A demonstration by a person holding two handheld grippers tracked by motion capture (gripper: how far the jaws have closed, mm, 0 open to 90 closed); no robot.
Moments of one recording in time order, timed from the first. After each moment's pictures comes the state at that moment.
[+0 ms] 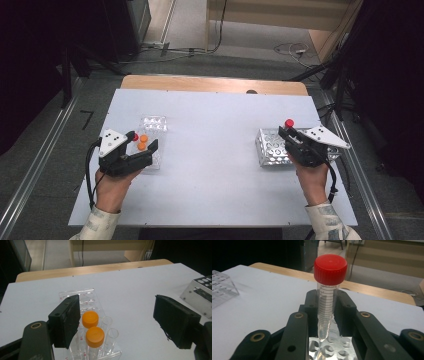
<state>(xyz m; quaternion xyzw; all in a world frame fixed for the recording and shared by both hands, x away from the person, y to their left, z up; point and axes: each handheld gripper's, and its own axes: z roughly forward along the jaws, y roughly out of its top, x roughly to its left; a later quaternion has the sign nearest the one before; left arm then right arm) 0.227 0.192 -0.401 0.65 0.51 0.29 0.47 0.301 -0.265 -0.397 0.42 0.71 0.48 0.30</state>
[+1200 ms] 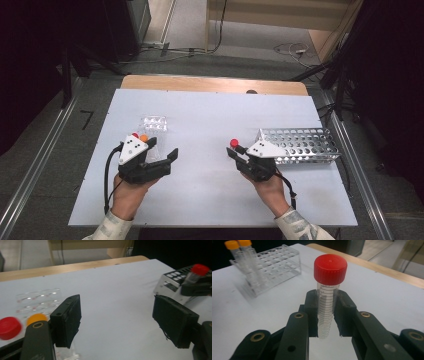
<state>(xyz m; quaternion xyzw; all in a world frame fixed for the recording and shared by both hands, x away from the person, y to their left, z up) 0.219 0.142 -0.405 0.69 0.46 0.24 0.51 0.276 -0.158 -0.431 0.31 0.80 0.48 0.20</state>
